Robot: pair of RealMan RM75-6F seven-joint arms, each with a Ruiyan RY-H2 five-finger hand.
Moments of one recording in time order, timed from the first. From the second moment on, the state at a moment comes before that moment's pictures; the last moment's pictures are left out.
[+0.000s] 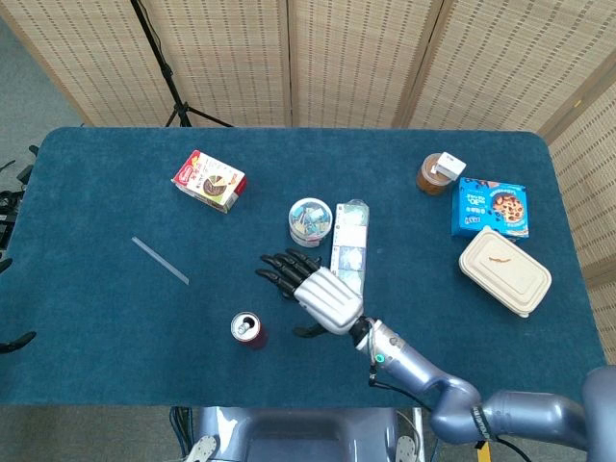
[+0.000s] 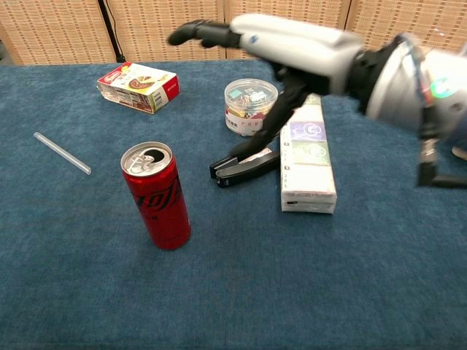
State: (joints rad) left arm -0.10 -1.02 -0.03 -1.44 1.52 1.43 -0.43; right arm 0.80 -1.47 0.18 -1.70 -1.50 1.04 -0.09
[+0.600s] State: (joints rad) left arm -0.36 -1.29 -0.05 -1.07 1.67 1.30 -0.38; right arm 0.39 -1.14 -0.05 -1.64 -1.59 1.36 0.05
